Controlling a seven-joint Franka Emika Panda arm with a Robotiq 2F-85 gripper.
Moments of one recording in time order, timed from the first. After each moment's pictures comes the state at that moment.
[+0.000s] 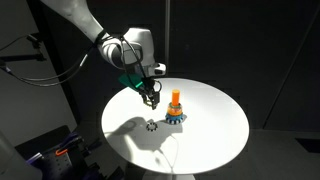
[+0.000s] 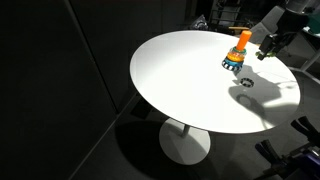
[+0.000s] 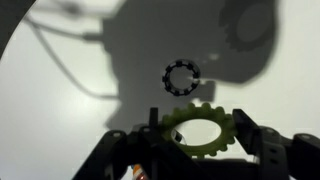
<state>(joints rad) -0.04 0.15 -0.08 -2.37 -0.01 2.57 -0.05</state>
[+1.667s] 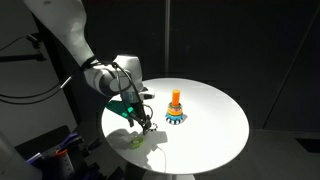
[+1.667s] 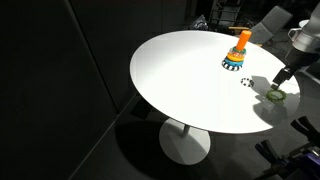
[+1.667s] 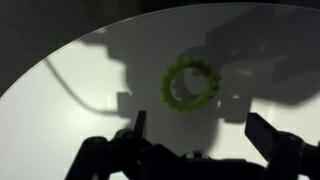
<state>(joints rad) -0.05 0.21 -0.14 -2.58 -0.23 2.76 -0.08</state>
